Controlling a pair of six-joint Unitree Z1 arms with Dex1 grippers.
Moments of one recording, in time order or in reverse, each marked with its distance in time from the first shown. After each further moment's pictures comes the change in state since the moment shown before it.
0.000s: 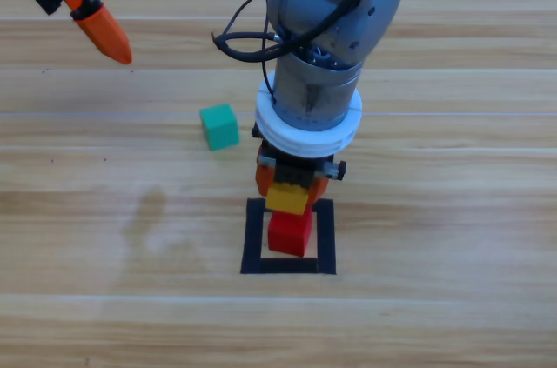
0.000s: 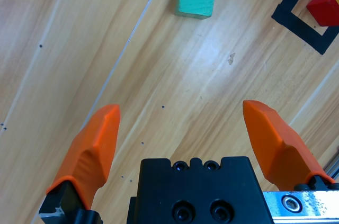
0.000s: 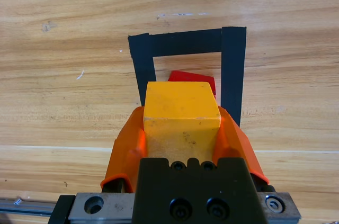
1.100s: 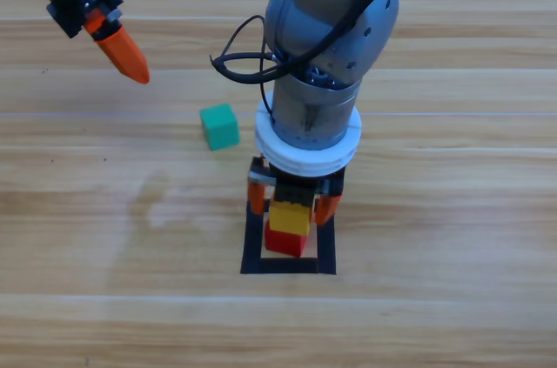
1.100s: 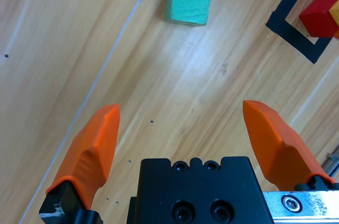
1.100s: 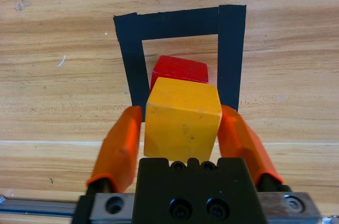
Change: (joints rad) arm 0 0.008 0.086 -0.013 0.000 -0.067 -0.009; arm 1 0.018 -0.001 0.045 -0.013 0.011 0.006
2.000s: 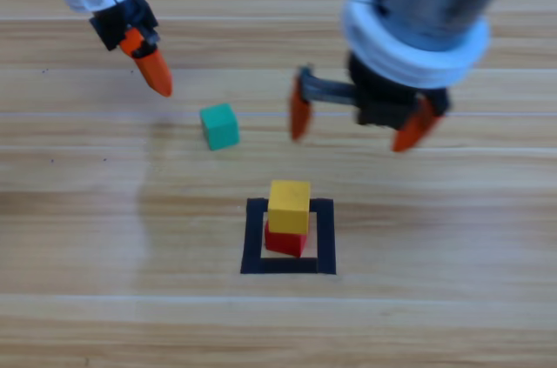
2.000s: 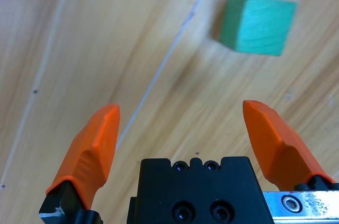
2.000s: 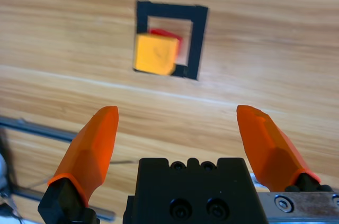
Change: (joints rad) arm 0 -0.057 0.270 -0.338 0.099 0.157 -0.002; arm 1 -0.030 -0.353 0.182 0.027 -0.002 -0.217
